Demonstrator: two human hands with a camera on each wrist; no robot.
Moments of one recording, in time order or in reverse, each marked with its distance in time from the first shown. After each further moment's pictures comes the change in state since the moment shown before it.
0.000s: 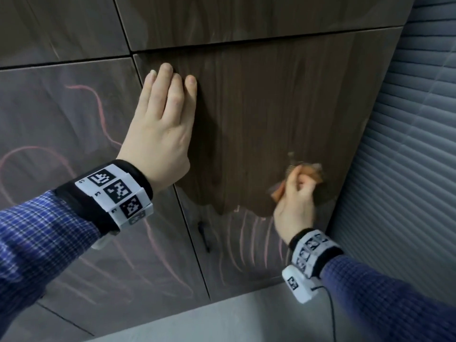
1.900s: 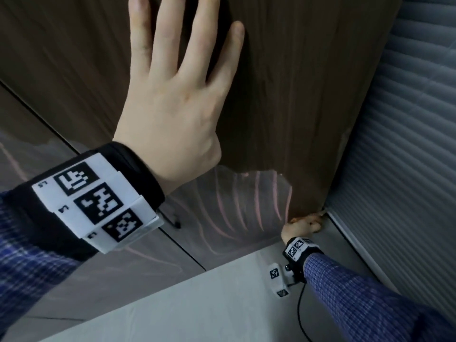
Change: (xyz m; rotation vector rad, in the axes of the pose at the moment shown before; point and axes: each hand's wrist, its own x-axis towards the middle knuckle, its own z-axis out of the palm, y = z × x) left_hand -0.001 0.128 0.061 -0.084 -0.071 0.136; right_hand -0.129 0.171 0.163 0.331 -0.140 1.259
